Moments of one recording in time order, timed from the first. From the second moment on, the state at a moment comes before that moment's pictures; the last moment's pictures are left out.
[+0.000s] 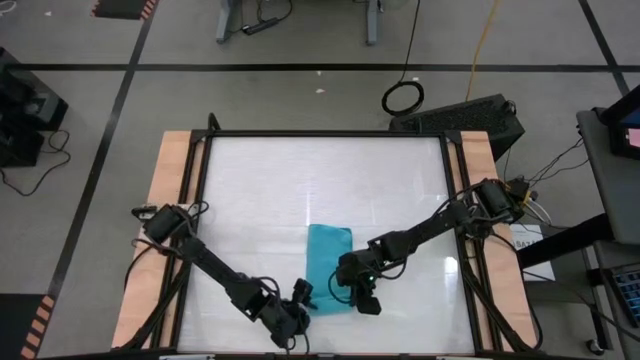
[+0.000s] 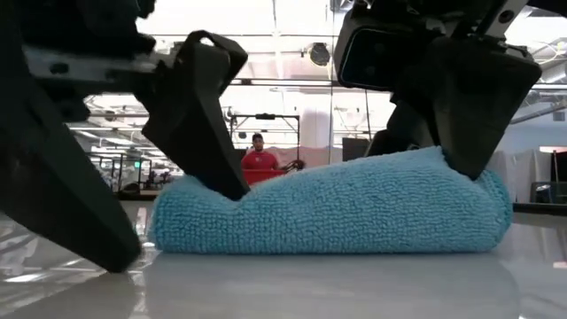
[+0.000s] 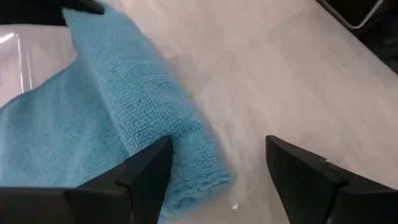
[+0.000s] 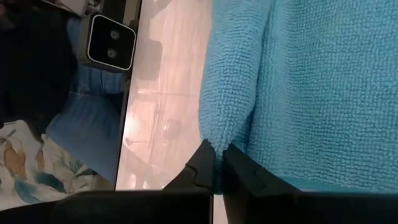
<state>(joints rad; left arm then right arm) -0.67 2.02 1.18 -0.05 -0.32 0.02 0.35 1.86 1.03 -0.08 -0.48 0.50</state>
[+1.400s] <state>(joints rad) -0.50 2.04 1.18 0.00 -0.05 -0.15 0.61 1.70 1.03 -0.21 0.18 0.06</state>
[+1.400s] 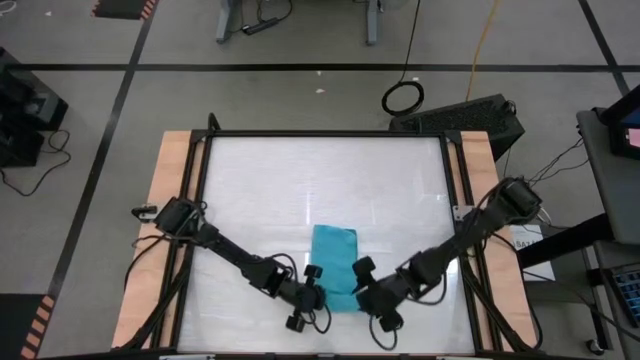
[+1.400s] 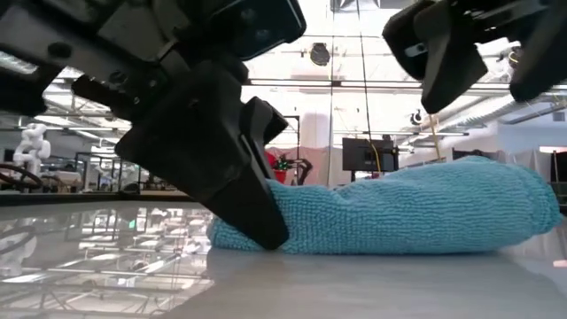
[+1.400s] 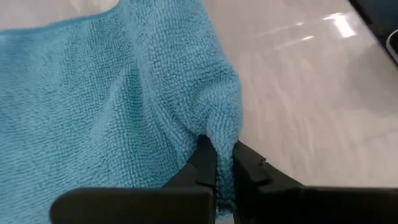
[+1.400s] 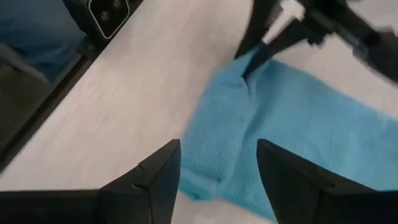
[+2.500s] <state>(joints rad) -0.39 2.03 1.18 0.02 0.26 -0.34 0.75 1.94 1.04 -0.17 0.48 0.33</state>
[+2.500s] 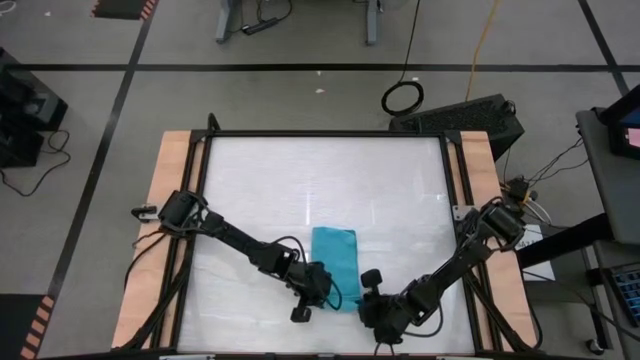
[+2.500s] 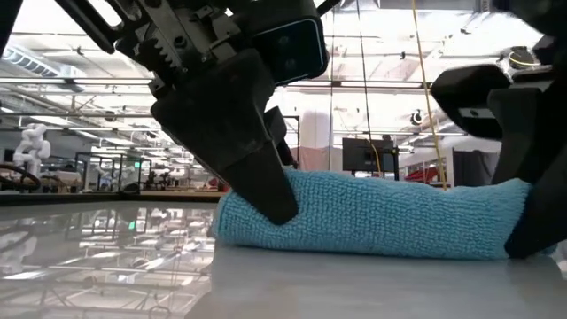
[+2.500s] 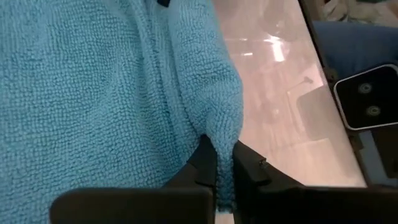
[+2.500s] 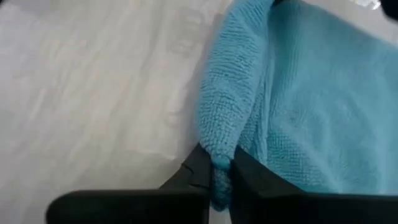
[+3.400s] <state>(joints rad) -0.45 1.95 1.19 -0.08 0.25 -0.46 0.55 1.87 1.03 -0.07 -0.15 0.66</state>
